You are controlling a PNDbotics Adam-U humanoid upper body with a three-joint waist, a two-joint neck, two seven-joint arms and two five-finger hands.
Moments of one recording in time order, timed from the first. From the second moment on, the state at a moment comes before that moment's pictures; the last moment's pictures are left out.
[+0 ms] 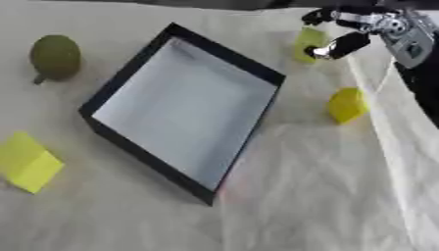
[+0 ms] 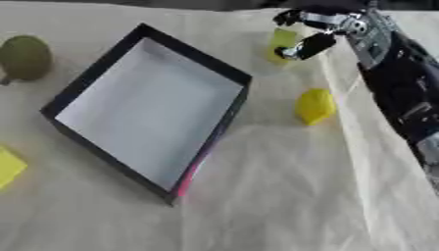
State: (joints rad) left arm -0.25 0.33 0.20 -1.75 0.27 -0.15 0.06; right arm -1.00 -0.70 0.13 -0.74 0.58 -0.41 0.51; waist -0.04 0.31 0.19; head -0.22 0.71
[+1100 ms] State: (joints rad) left arm -0.25 0.33 0.20 -1.75 0.26 -0.15 0.05; right arm -1.00 -0.70 0.11 -0.71 0.55 -0.35 0.51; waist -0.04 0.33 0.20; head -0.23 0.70
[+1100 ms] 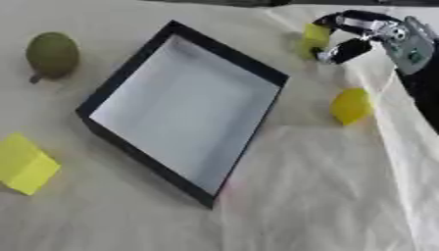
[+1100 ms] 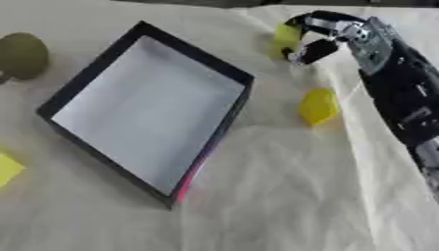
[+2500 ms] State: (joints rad) left arm -0.21 0.36 0.22 -1.74 0.26 -0.16 0.08; right arm -1.11 -0.74 0.25 -1.18 0.18 -0.33 0.30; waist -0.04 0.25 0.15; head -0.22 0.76
